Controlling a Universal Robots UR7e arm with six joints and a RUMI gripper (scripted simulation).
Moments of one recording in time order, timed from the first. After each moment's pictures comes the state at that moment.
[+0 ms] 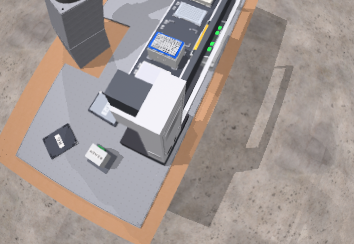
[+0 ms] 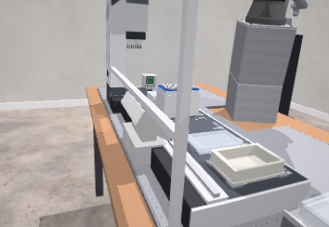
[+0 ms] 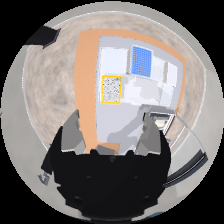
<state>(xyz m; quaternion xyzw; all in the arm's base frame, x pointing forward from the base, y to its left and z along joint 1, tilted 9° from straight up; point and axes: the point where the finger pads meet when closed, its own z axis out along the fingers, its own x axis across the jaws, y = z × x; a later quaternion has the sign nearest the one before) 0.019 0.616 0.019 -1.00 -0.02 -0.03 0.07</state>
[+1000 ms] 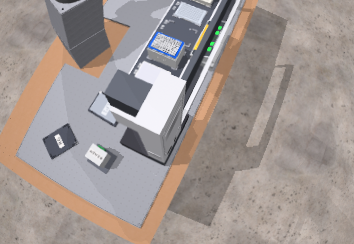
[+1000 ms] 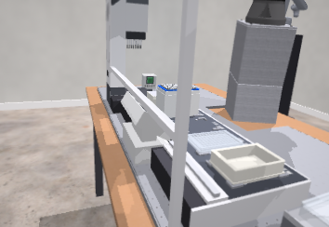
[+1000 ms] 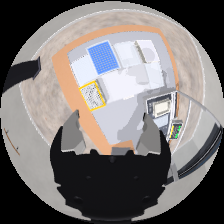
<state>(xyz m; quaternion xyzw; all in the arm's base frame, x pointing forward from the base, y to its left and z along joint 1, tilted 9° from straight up) 0.108 0.616 0.024 -0.98 0.18 -0.02 0.08</state>
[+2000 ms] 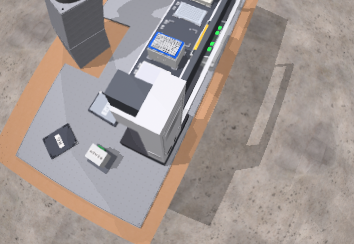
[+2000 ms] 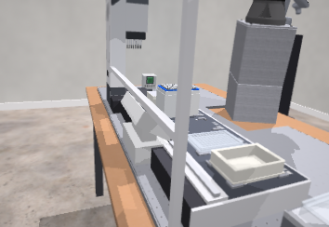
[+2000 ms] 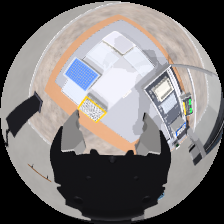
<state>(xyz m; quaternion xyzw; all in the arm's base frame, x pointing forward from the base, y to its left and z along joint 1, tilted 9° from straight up) 0.152 0.617 0.026 -0.91 0.40 0.00 0.08</state>
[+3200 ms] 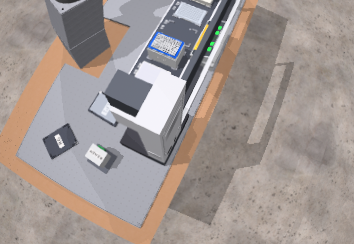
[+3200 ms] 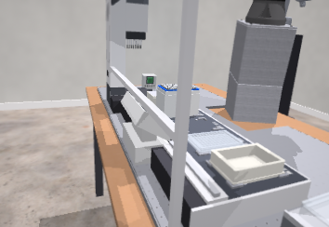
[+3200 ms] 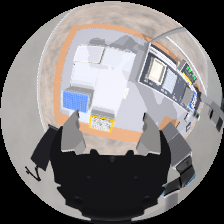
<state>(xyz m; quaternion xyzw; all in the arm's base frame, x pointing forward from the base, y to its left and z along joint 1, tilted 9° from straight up) 0.202 0.614 0.027 -0.79 0.61 0.02 0.08</state>
